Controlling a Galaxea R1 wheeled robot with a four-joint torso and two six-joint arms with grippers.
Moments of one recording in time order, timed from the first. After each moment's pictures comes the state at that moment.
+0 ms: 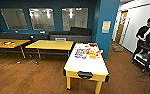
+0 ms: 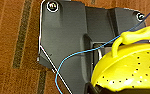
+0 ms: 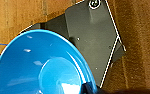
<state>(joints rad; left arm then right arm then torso) 1.60 2.94 -2.65 0.04 -0.17 -0.10 -1.61 2.84 -2.54 -0.32 0.22 0.45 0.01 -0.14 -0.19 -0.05</state>
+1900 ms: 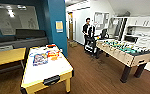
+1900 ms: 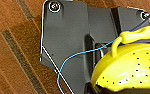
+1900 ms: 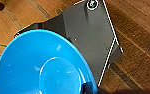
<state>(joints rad) 1.60 3.00 -2.74 0.04 -0.17 -0.10 -1.61 2.86 -2.58 -0.32 0.22 0.45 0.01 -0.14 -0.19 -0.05</state>
